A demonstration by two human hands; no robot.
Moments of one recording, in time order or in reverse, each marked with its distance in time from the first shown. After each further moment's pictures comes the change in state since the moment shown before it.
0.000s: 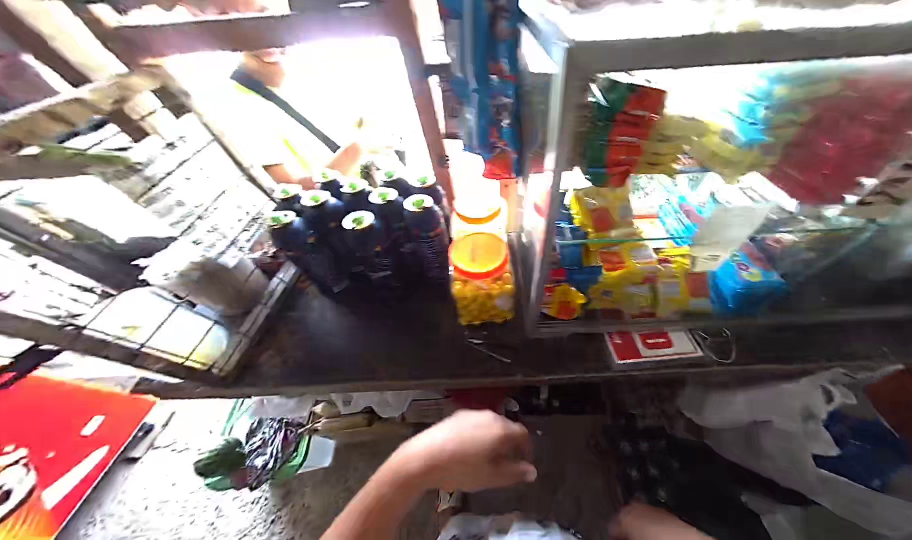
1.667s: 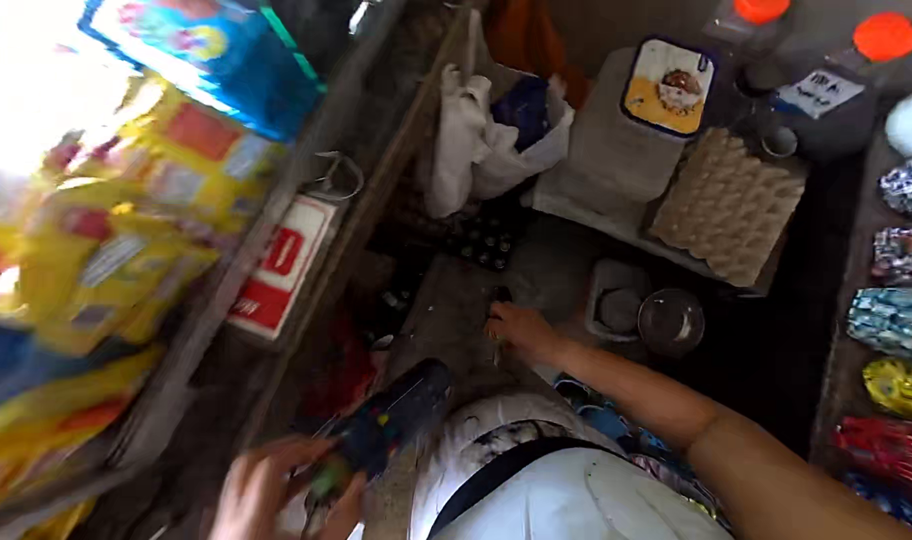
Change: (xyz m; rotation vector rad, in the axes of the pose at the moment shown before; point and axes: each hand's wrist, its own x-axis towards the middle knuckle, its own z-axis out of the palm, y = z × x) left_hand 0.095 0.039 0.015 0.072 0.049 0.212; right_hand -0.012 0.084 0.100 0.546 0.820 0.398
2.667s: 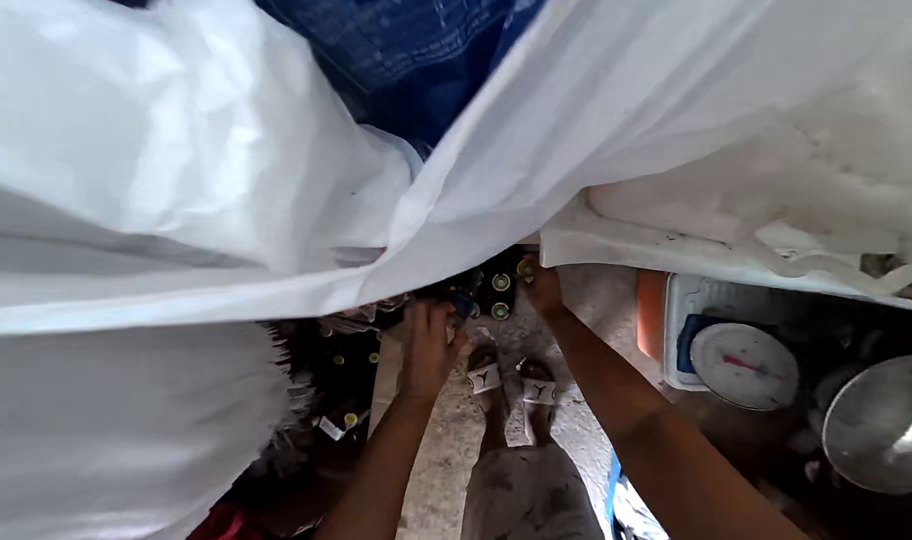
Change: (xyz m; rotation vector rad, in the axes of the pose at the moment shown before) left_hand 0.454 -0.226 0.480 0.265 -0.086 0.369; right_hand 0.319 0.438 0.096 0.580 0.631 0.699
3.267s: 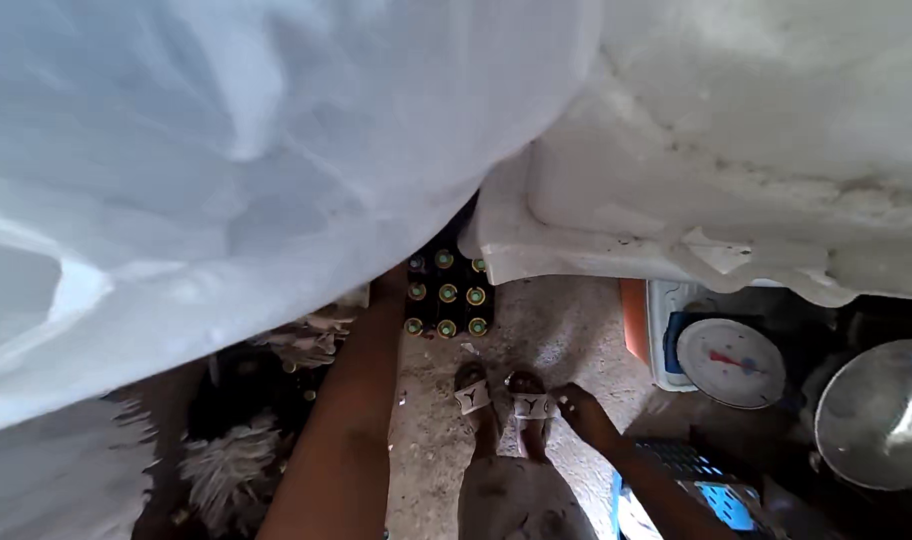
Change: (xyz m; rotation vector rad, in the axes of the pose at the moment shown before) left_hand 0.142 0.017 0.020 0.198 -0.510 -0.608; right_hand -0.179 0.161 -0.006 0.058 -0.385 0.144
